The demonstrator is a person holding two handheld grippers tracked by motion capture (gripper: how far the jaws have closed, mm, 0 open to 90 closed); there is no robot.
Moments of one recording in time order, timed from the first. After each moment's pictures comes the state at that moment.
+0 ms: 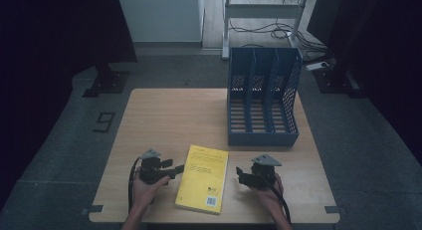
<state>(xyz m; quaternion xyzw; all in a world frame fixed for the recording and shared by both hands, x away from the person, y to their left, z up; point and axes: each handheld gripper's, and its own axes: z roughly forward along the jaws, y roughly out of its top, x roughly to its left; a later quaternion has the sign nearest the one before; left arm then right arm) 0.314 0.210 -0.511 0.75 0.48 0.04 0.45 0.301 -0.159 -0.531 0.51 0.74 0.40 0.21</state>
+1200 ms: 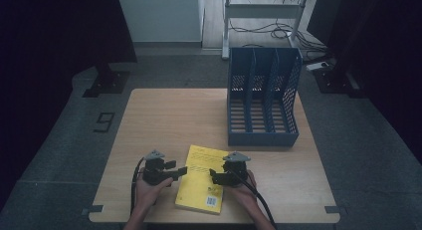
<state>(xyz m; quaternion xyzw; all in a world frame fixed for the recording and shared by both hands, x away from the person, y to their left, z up) 0.314 0.201 -0.515 0.76 0.47 0.03 0.44 0.318 -0.081 -0.540 0.47 0.77 0.40 0.15</state>
